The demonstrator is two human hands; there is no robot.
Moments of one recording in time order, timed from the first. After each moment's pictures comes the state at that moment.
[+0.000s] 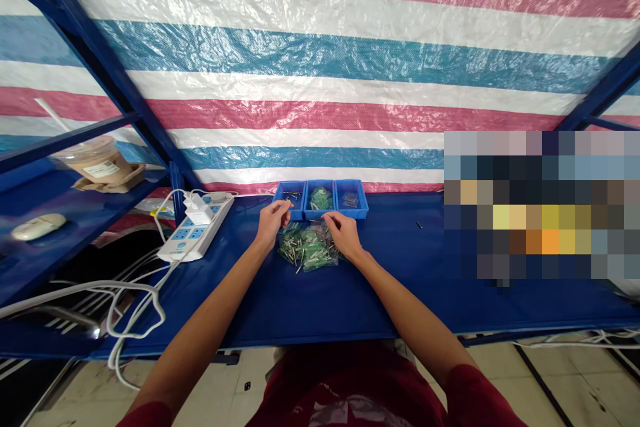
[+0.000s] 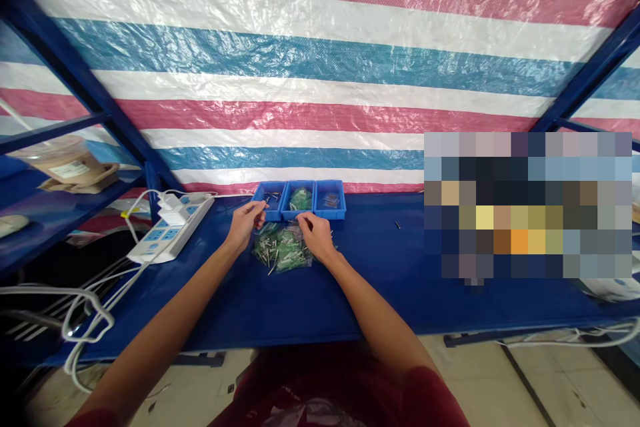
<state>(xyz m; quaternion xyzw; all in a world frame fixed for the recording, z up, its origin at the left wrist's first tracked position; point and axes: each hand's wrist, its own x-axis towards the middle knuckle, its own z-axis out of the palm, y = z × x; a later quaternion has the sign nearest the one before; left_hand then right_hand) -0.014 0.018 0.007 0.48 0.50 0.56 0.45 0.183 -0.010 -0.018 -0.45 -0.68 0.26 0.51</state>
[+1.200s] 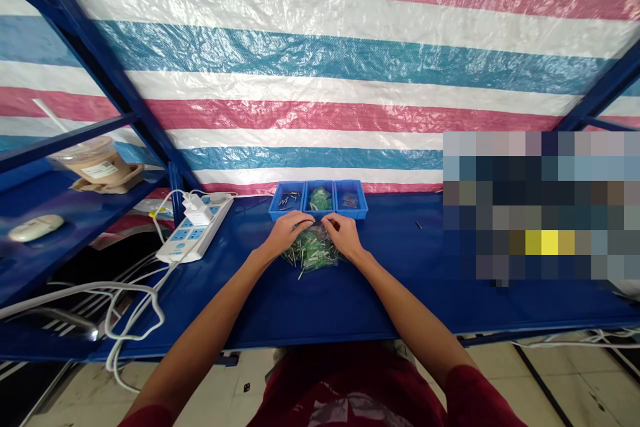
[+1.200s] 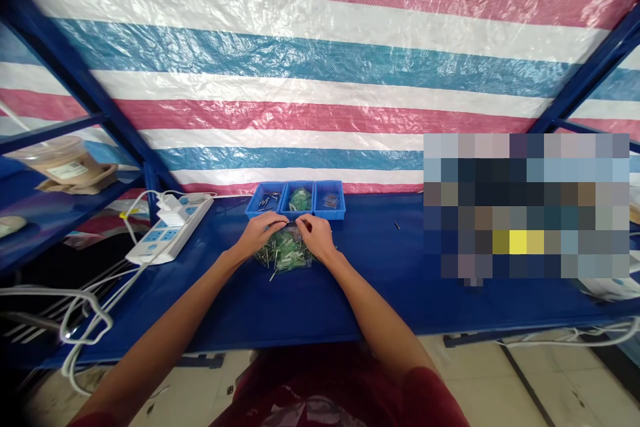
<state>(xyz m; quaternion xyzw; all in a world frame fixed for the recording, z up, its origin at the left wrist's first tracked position) -0.009 0.007 0.001 0.82 0.39 0.36 0.20 0.185 -0.008 -0.017 -0.46 -0.72 0.23 0.47</state>
